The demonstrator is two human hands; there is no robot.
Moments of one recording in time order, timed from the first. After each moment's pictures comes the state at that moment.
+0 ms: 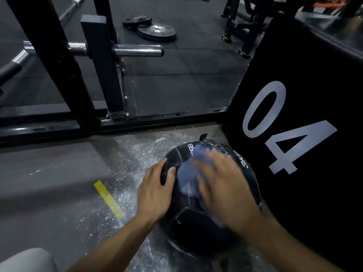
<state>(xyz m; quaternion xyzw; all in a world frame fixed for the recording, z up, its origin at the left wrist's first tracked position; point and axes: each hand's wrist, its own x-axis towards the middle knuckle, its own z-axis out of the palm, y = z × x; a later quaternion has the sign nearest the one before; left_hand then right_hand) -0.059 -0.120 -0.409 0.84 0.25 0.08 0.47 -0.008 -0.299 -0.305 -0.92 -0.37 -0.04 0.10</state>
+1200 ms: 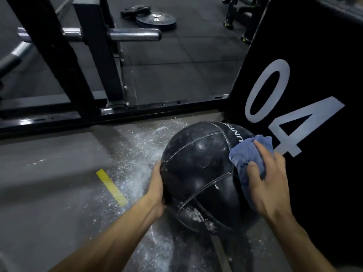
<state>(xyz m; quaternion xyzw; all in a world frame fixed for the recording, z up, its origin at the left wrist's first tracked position) -0.065 -0.150 -0.401 0.44 0.44 -0.09 0.78 -0.008 -0.378 -0.344 -0.91 -0.06 -0.06 0.40</state>
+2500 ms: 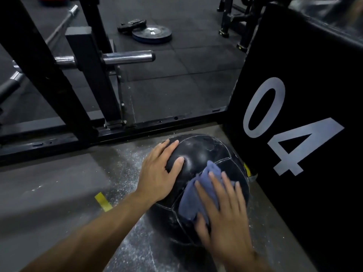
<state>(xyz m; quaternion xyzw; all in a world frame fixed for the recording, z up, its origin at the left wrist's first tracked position) 0.012 -0.096 -0.380 0.91 0.11 0.12 0.37 -0.029 -0.324 -0.380 -0.93 -0.31 -0.15 0.14</state>
